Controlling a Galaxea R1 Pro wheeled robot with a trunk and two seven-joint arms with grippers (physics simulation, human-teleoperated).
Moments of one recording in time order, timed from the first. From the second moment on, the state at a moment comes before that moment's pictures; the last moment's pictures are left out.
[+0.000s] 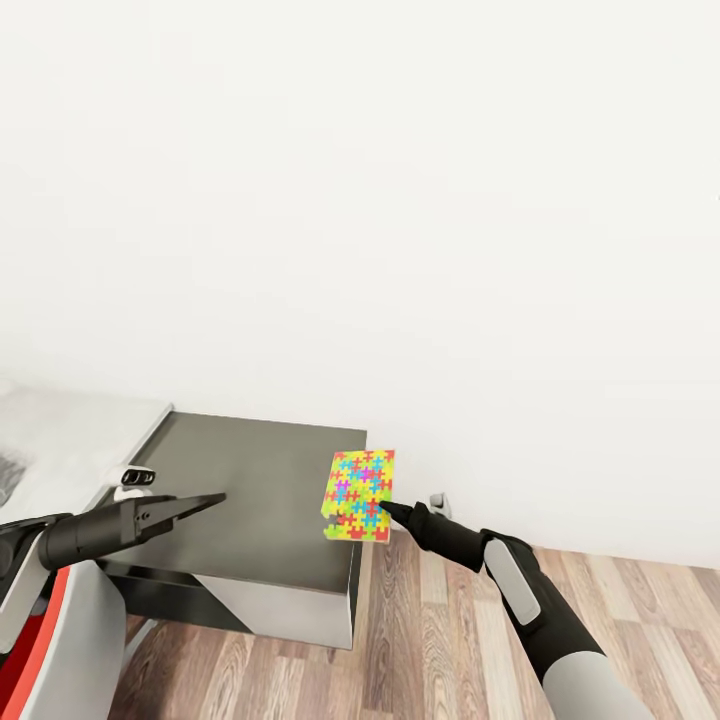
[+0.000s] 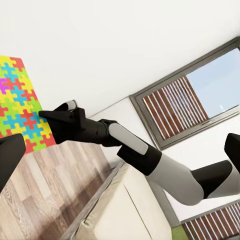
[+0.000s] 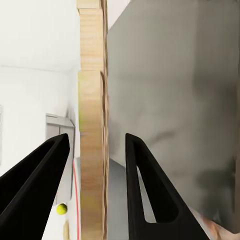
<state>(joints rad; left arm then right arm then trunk) -0.39 0.38 0.21 -1.41 0.48 1.02 -1.44 -0.54 0.02 0.03 -0.89 -0.75 0.72 0.58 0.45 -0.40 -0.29</state>
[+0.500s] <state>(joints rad) -0.39 0.38 0.21 -1.41 0.48 1.02 -1.44 -0.54 0.01 0.03 -0.88 -0.75 0.66 0.58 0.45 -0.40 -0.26</state>
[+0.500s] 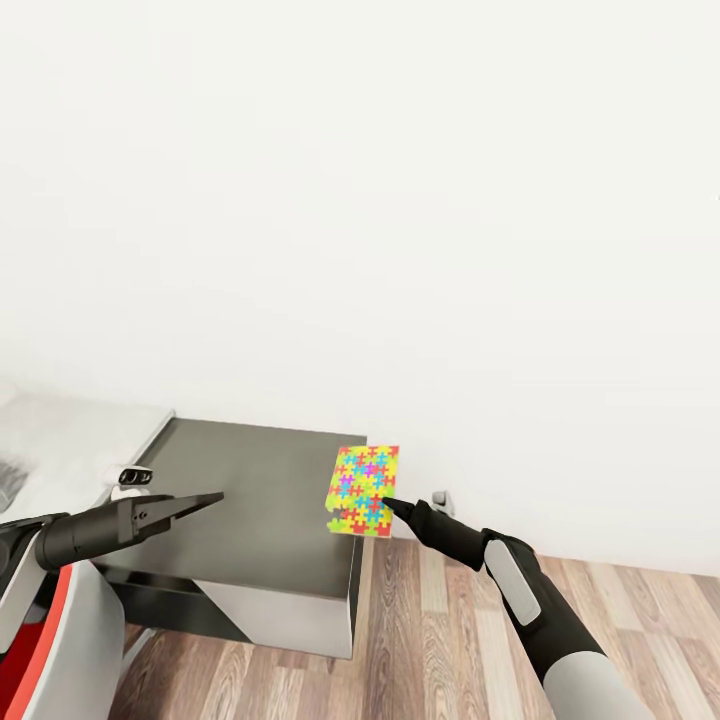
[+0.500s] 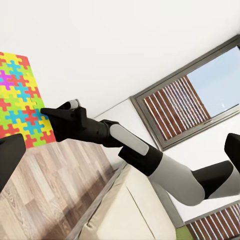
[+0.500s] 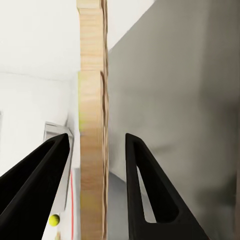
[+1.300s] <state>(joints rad) -0.39 0.38 0.21 -1.41 0.48 1.02 -1.44 -0.54 0.01 0.03 -0.88 -0.75 0.66 0.58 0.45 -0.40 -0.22</state>
